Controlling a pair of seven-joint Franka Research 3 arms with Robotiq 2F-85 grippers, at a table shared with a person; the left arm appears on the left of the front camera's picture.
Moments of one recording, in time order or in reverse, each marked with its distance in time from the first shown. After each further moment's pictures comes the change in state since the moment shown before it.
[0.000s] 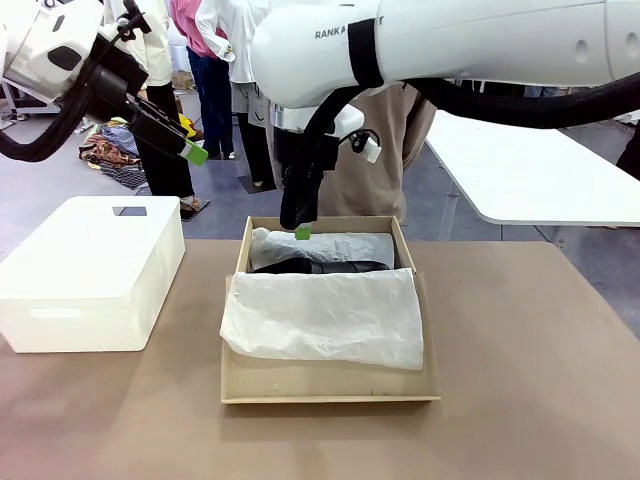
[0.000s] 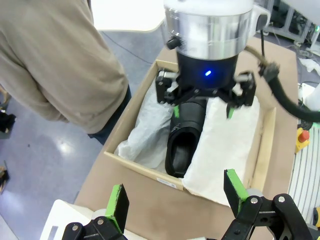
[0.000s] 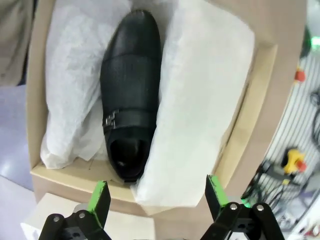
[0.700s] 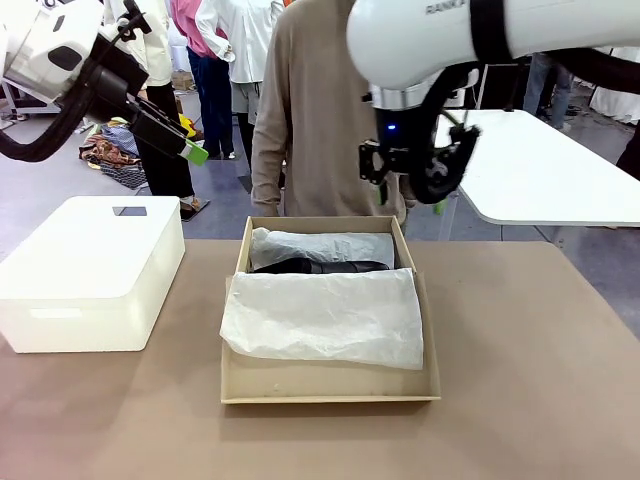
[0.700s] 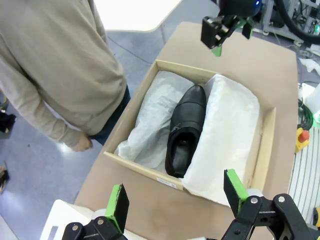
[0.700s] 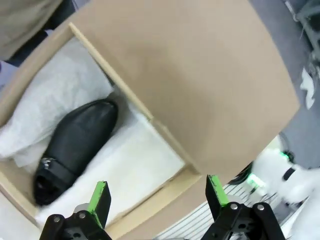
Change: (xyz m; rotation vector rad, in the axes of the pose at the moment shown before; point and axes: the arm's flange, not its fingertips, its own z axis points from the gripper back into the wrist) left arm 0.000 0.000 0.000 0.000 0.000 0.000; right arm 0.125 -0.057 0.032 -0.084 -0.185 0.653
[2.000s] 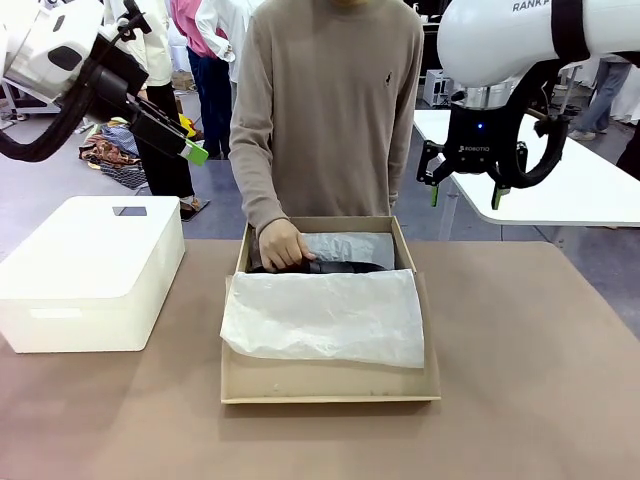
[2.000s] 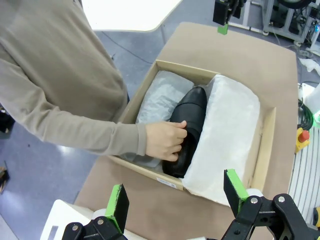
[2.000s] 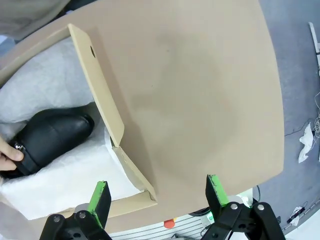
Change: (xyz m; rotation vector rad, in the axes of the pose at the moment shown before) left arm 0.000 0.000 0.000 0.000 0.000 0.000; right arm 0.073 -0.069 -0.028 0.111 0.044 0.322
